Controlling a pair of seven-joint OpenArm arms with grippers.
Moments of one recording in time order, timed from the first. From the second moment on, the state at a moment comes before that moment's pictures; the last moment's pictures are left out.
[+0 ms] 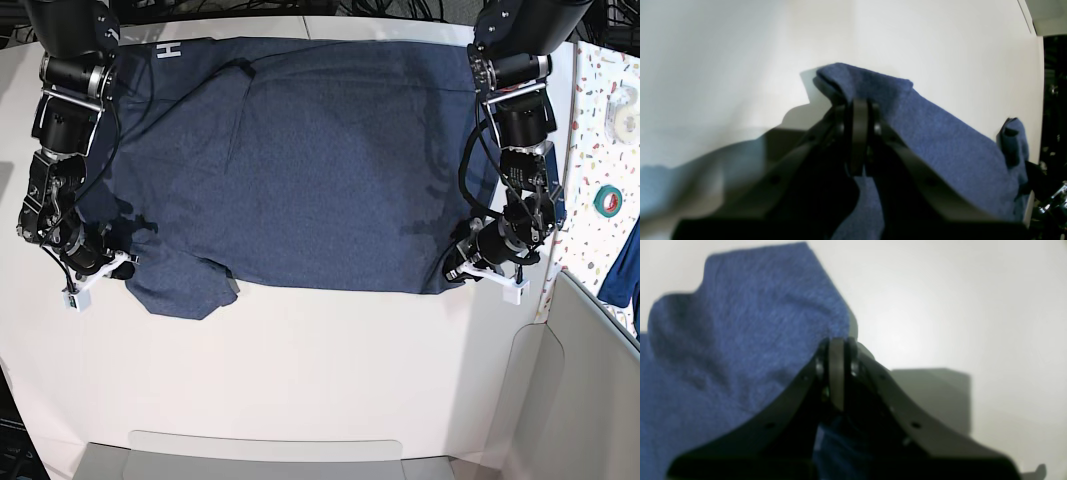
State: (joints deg) left arm -22.9 -11.0 -18.9 51.5 -40.0 -15.4 47.8; right arm 25.2 20.2 17.6 51.8 25.0 29.4 -46.9
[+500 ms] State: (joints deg) left arm -13.2 -11.0 -18.9 75.2 -38.3 -14.4 49.9; right arm 14.3 19.5 17.8 75.0 24.0 29.4 -48.1
